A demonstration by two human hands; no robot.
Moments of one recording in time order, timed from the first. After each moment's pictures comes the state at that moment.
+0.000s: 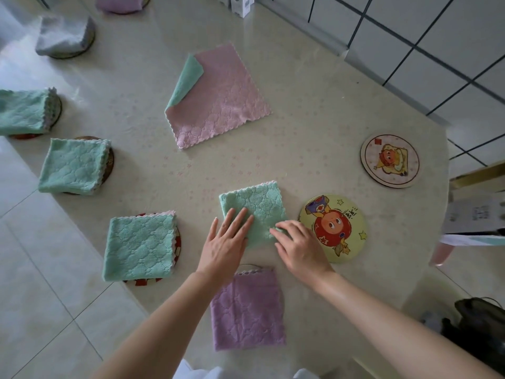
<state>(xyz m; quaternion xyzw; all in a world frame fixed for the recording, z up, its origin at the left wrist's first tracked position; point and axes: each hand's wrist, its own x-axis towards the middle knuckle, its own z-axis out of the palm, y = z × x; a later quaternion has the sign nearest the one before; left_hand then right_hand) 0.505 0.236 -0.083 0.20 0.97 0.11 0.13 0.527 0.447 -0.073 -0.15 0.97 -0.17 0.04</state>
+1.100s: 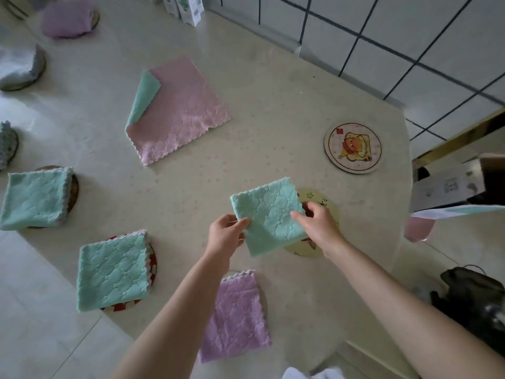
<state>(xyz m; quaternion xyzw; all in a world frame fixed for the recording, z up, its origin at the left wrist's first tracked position) 0.468 0.321 -0.042 -0.29 0.69 0.59 0.29 0.502 0.516 -0.021 0.30 0.77 -0.54 0.16</state>
